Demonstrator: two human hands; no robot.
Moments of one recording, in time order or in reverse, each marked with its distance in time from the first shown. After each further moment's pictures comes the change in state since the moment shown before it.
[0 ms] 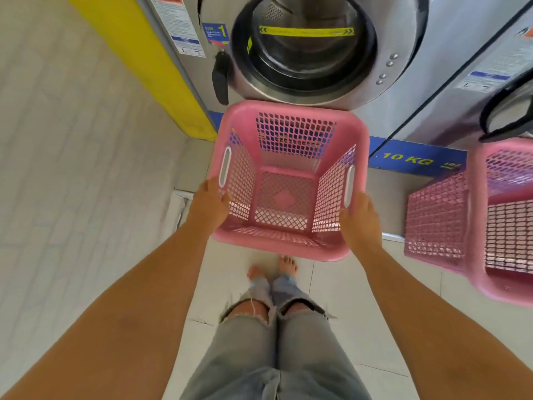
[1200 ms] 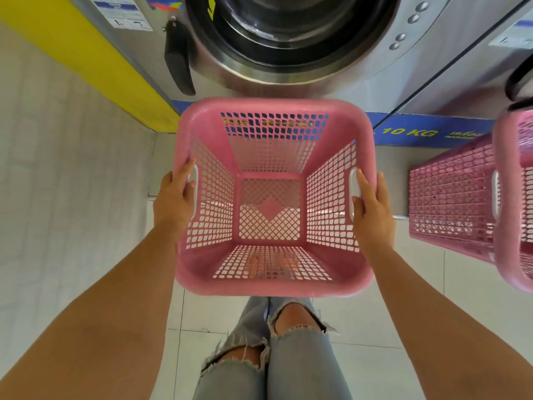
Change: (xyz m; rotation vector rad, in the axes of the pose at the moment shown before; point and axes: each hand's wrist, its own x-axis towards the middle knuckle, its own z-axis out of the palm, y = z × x) left_hand 0.099 -0.047 0.014 -0.062 0.143 0.100; right_hand 0.047 0.017 0.043 0.017 0.203 -0.102
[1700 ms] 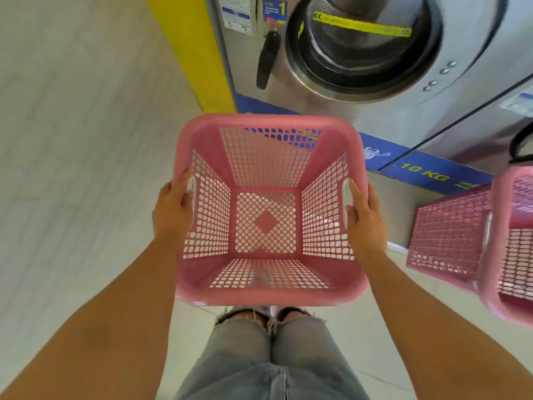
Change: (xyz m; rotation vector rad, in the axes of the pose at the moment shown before) left_hand -0.156 -0.048 -0.071 -0.161 0.190 -0.255; right_hand -0.075 -0.059 -0.039 -0.031 -0.135 -0.205
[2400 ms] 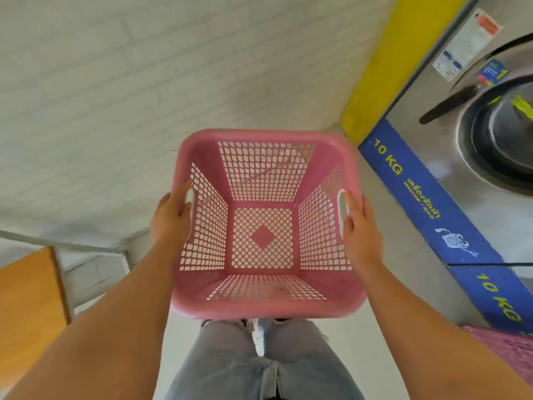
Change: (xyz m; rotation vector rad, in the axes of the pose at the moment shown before) left_hand -0.288 -0.167 -0.070 -0.134 0.423 -0.615; right_hand -0.128 -0.106 0.049 -0.160 -0.335 -0.620
